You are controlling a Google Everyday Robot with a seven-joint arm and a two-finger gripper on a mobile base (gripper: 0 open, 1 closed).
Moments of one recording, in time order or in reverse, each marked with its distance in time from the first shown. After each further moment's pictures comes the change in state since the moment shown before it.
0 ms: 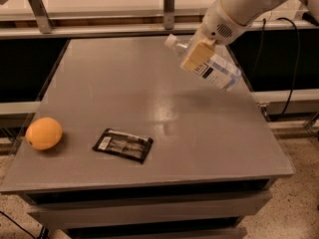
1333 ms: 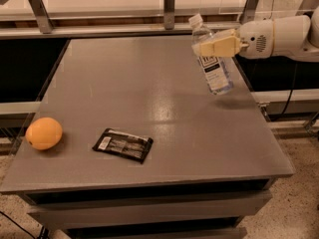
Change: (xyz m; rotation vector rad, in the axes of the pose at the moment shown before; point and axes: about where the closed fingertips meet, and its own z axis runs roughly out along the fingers) arm 0.017 -0.024 -0.029 -0.222 -0.755 0.360
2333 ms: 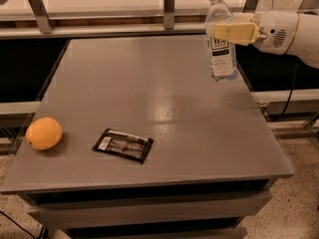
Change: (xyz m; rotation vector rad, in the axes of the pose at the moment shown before) arm -0.045 0.012 -0.041 0.066 -0.242 -0.079
